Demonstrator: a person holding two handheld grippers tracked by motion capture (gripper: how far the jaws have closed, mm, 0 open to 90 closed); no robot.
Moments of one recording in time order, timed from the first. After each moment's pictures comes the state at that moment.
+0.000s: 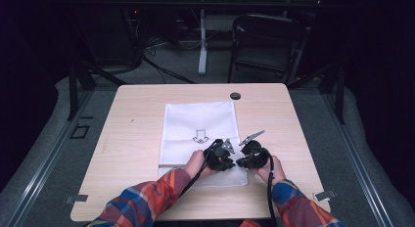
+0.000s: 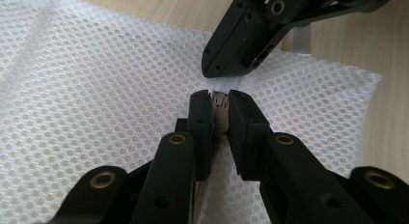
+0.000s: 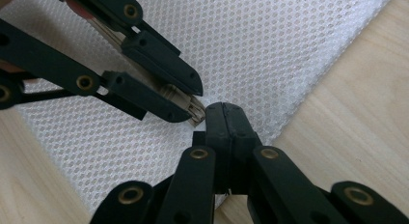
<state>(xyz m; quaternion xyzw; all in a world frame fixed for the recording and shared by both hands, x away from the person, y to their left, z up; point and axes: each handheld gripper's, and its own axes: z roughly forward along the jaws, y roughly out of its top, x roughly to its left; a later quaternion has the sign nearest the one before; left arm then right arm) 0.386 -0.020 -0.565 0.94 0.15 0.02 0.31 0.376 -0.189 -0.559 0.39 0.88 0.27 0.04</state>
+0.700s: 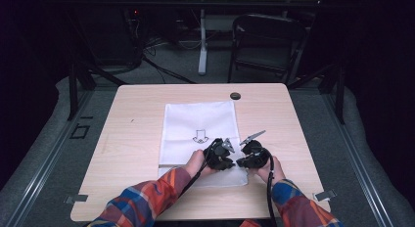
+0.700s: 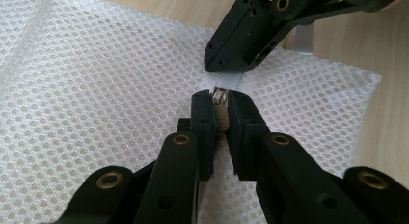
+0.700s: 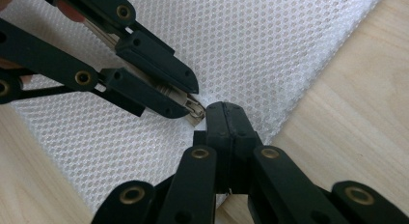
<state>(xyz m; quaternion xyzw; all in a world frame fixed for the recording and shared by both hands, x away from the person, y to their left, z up) 0.388 -0.019 -0.562 0.94 0.16 0.01 0.30 0.375 -0.189 -0.560 0.41 0.87 0.28 0.04</state>
